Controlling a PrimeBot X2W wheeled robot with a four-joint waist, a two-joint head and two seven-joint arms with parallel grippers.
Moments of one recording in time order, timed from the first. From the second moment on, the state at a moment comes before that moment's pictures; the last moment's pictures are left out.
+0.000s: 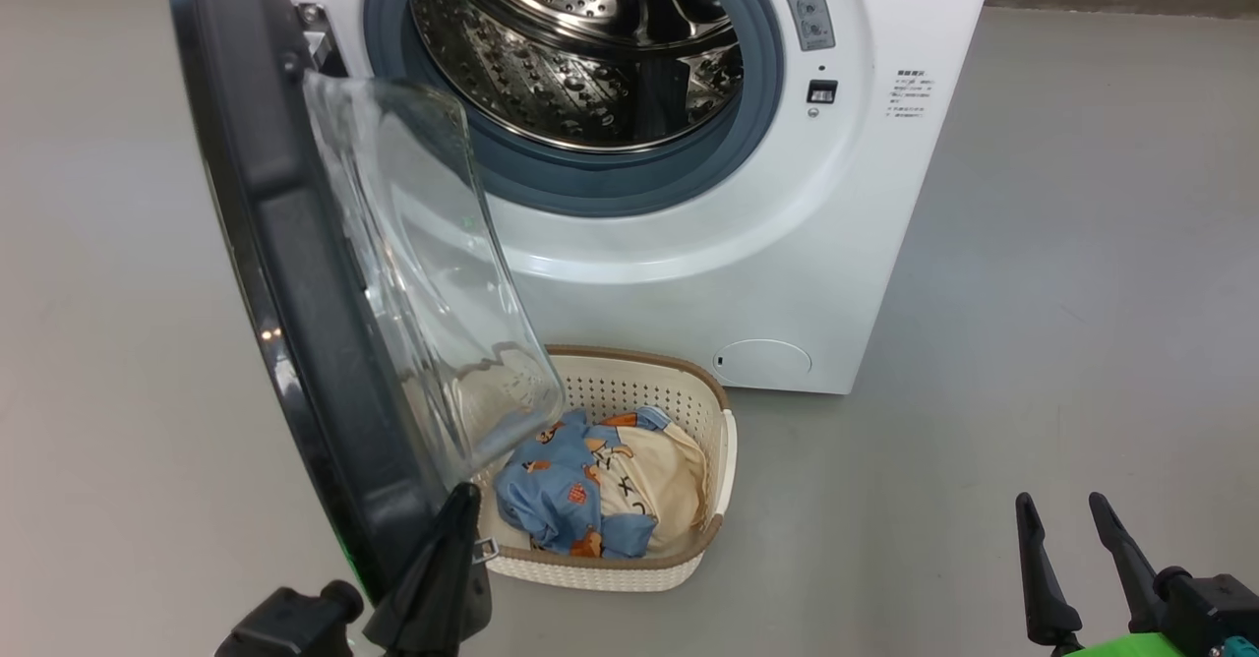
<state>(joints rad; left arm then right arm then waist) 0.15 0.05 -0.24 -0.30 -0.31 -0.05 0.01 0.07 -0.04 -0.17 0.17 0.16 0.12 -0.26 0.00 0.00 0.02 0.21</state>
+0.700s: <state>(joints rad) 0.14 0.05 -0.21 -0.29 -0.32 -0.02 -0.02 0.07 -0.04 -0.17 0.17 0.16 0.12 -0.26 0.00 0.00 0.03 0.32</state>
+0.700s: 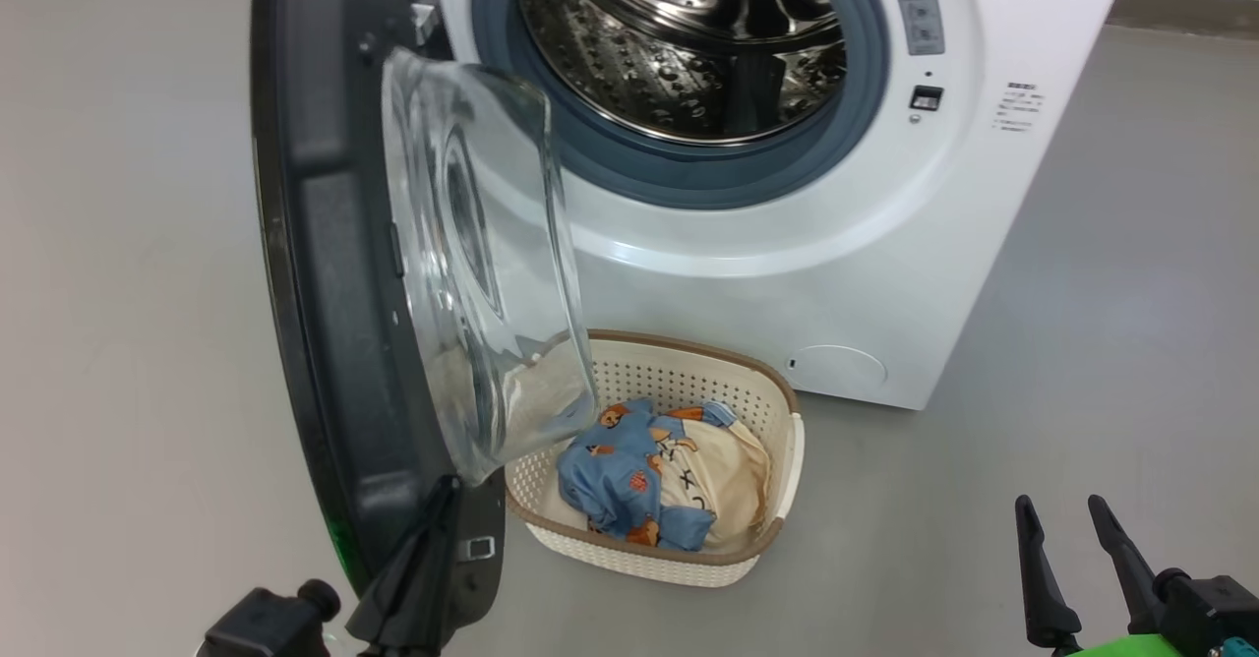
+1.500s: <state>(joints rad) 0.06 0.08 -0.01 -0.10 -0.37 0.07 -0.13 0.07 -0.04 -0.15 0.18 0.16 0.12 -0.26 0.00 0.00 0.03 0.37</state>
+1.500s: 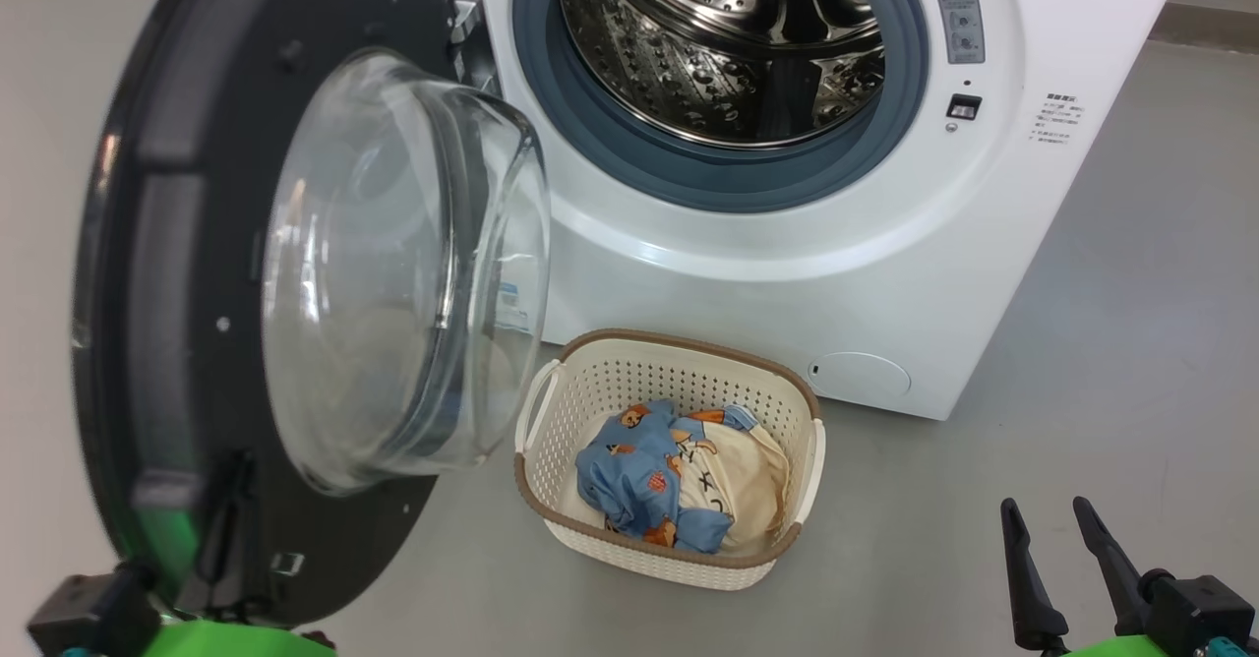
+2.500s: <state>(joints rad) -0.22 0.19 0.19 0.42 -0.40 0.07 -0.26 0.09 -0.04 -0.14 0.19 0.16 0.12 -0.26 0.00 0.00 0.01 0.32</state>
